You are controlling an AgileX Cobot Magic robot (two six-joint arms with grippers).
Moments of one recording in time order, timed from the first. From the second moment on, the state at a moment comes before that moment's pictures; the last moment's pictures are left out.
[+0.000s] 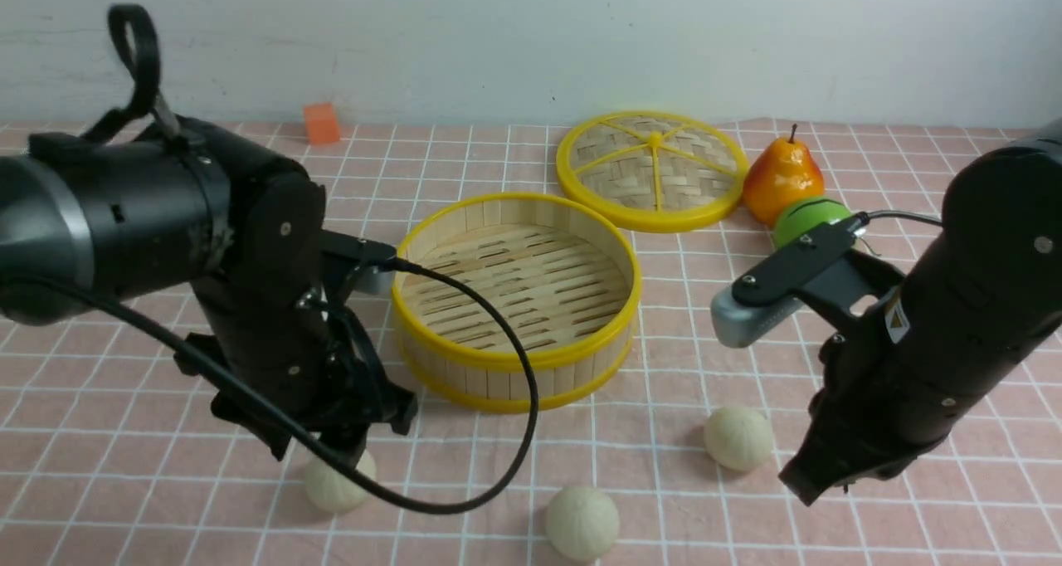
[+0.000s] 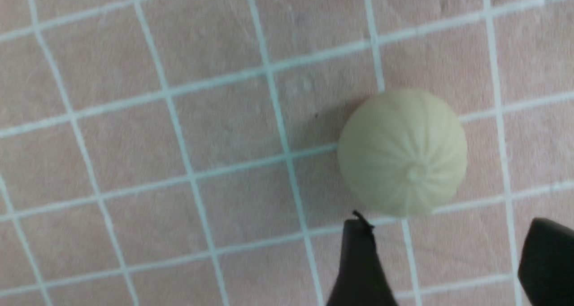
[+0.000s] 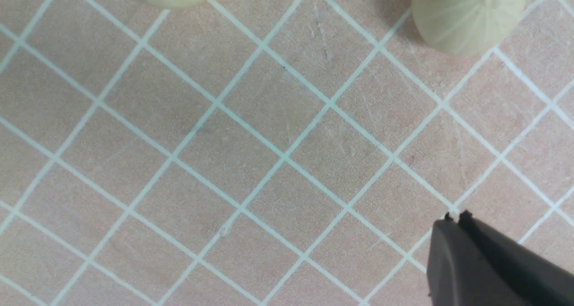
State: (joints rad) right arm 0.51 1.48 -1.11 0.02 1.02 -0.10; left arm -0.45 1.68 -1.17 0.11 0.92 -0.26
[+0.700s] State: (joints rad) right arm 0.51 1.48 -1.11 0.02 0.99 -0.10; left arm -0.45 1.81 -1.22 0.15 0.90 -0.32
